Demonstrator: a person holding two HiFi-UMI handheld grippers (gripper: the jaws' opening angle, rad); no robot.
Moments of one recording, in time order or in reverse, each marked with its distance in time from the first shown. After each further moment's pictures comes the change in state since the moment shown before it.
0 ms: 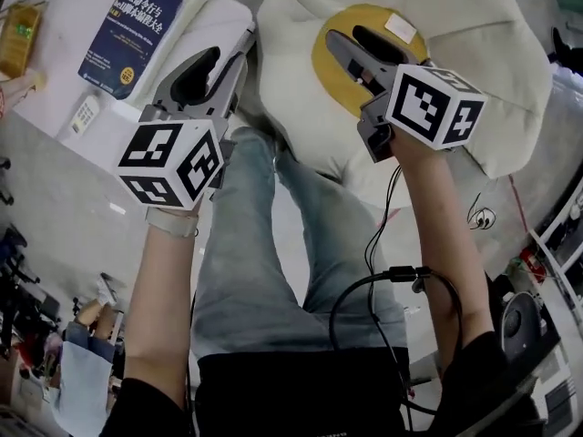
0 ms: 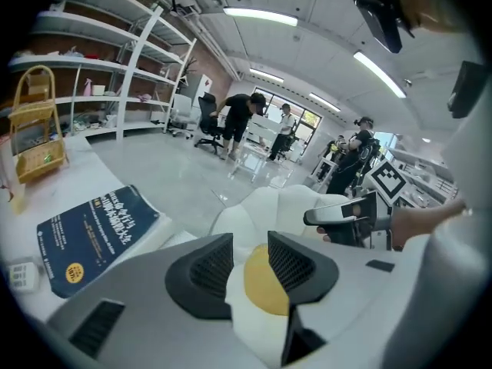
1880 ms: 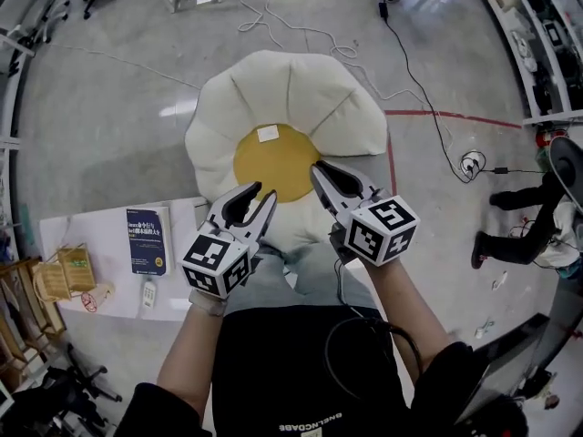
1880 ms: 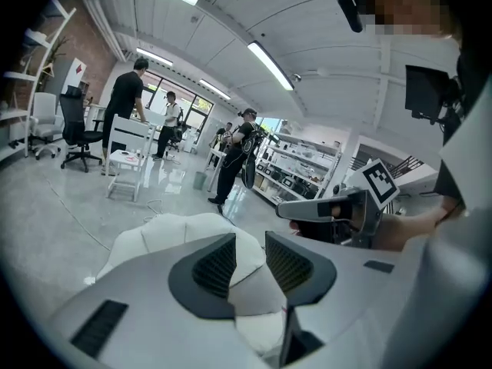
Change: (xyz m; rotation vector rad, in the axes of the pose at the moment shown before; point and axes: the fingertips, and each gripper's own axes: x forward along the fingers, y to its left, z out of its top) left arm -0.084 -0.357 0.122 0.423 0.135 -0.734; right arm -0.381 0.055 0.072 0.118 -0.571 -0.417
